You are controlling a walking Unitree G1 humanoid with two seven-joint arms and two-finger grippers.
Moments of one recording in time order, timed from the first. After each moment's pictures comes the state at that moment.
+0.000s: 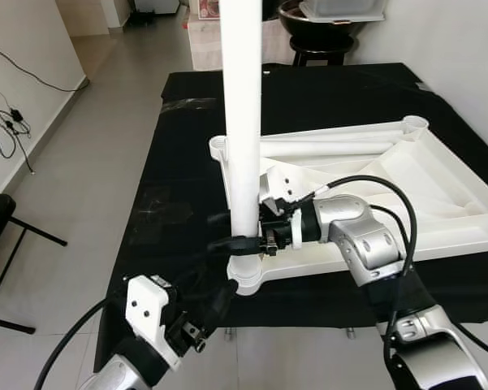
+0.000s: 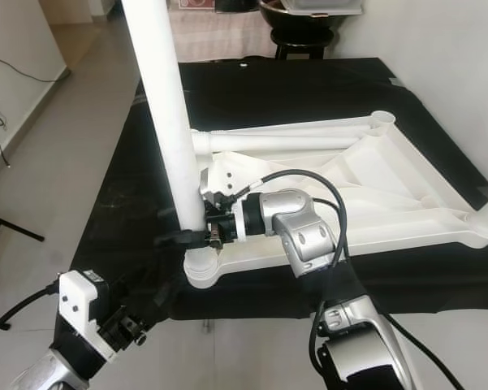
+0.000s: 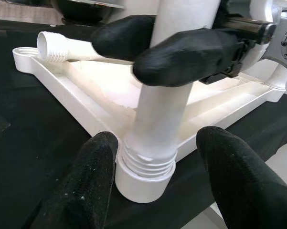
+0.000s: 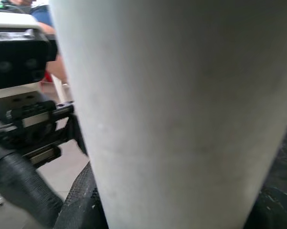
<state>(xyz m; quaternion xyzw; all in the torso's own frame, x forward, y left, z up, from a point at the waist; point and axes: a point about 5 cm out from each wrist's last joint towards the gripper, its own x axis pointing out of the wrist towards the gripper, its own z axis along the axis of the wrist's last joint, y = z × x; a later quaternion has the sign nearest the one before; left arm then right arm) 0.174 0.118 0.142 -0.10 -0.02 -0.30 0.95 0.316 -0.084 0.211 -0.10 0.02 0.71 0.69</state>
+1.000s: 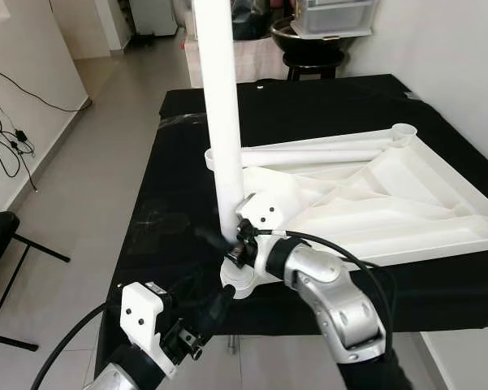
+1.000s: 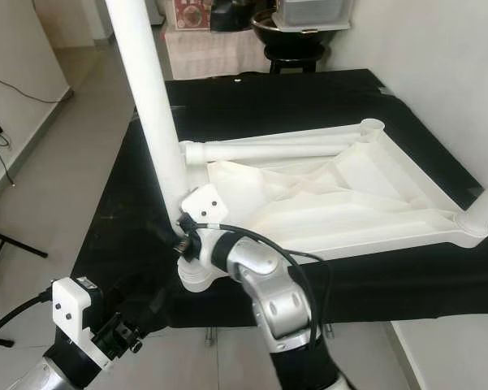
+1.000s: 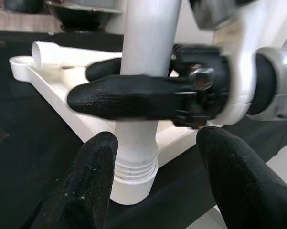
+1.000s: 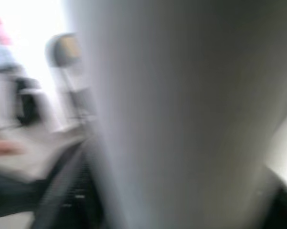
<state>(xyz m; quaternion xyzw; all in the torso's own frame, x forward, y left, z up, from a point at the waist) 0.174 0.123 0.147 -0.09 -0.03 -0.30 0.95 0.285 -0.049 0.183 -0.03 0.03 0.50 0.86</state>
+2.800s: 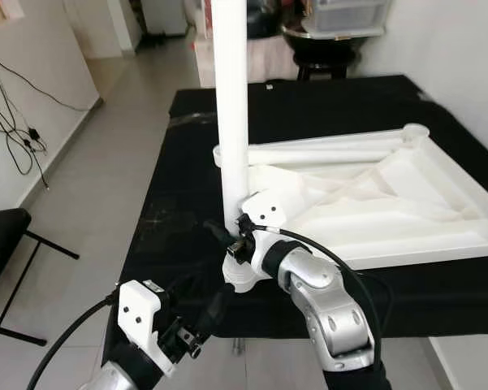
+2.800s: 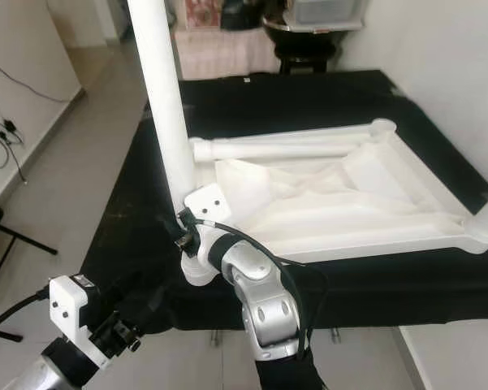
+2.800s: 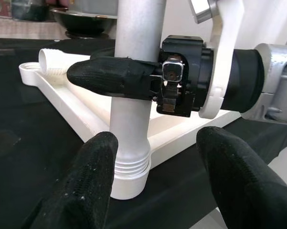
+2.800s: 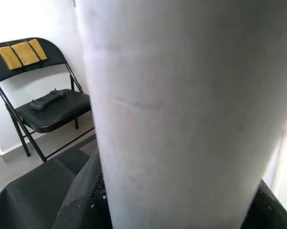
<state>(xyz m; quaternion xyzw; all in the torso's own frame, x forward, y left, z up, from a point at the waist) 0.177 0.125 0.149 -0.09 -0.04 -0.30 0.95 0.297 -0.047 0.185 -0.07 0.02 0.35 0.94</state>
